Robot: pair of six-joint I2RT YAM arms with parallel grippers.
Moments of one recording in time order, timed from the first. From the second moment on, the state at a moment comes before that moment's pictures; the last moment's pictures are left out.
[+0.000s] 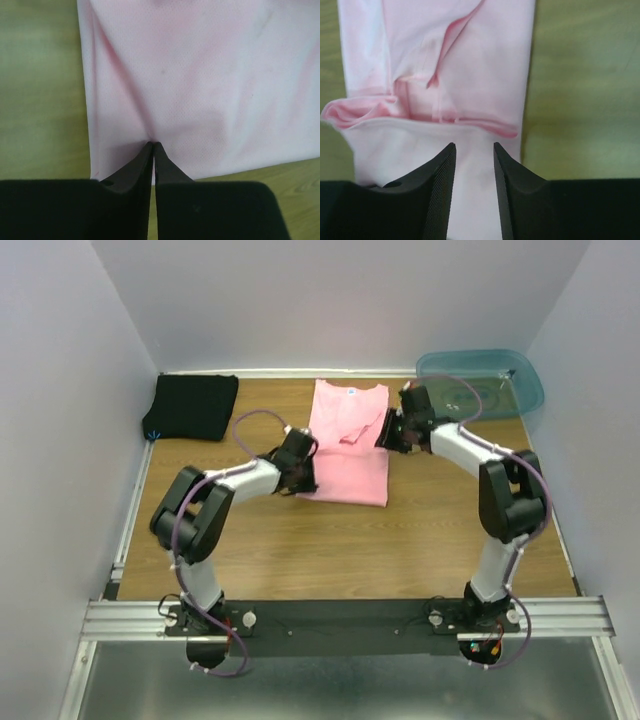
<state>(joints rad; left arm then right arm) -0.55 1.84 1.10 -0.20 0.02 -0.58 0.33 1.97 1.43 -0.29 -0.04 0.51</state>
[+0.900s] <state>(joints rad) -0.58 1.40 0.52 0.02 0.17 -0.79 0.37 1.71 0.48 0.62 -0.88 0.86</state>
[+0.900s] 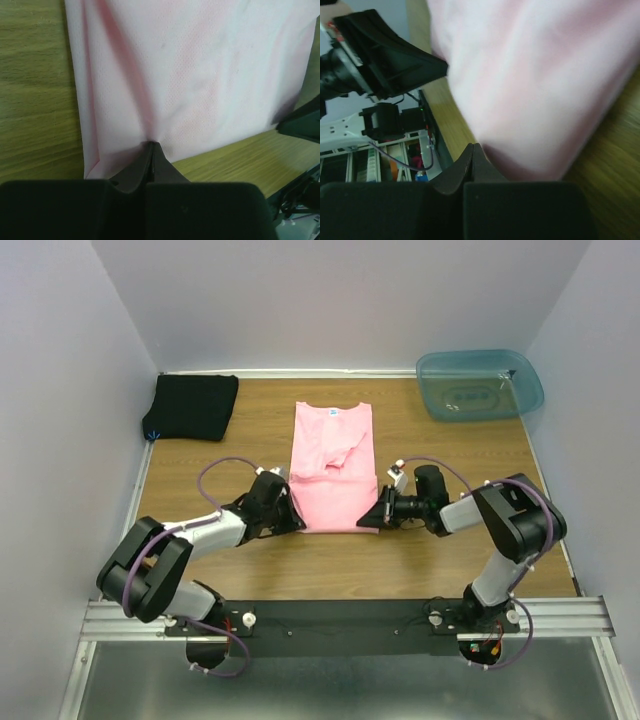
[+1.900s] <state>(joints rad) -0.40 1.51 0.82 -0.05 0.22 -0.70 0.33 1.88 0.88 0.47 -0.84 0.76</state>
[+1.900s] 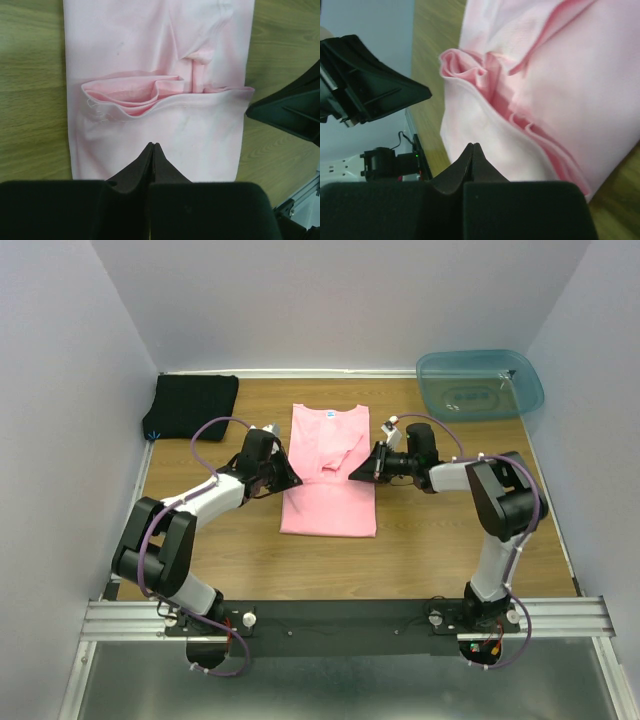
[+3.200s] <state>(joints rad) -0.42 1.27 0.78 -0.33 0.01 -0.59 0.41 1.52 0.95 -0.21 -0.30 0.51</state>
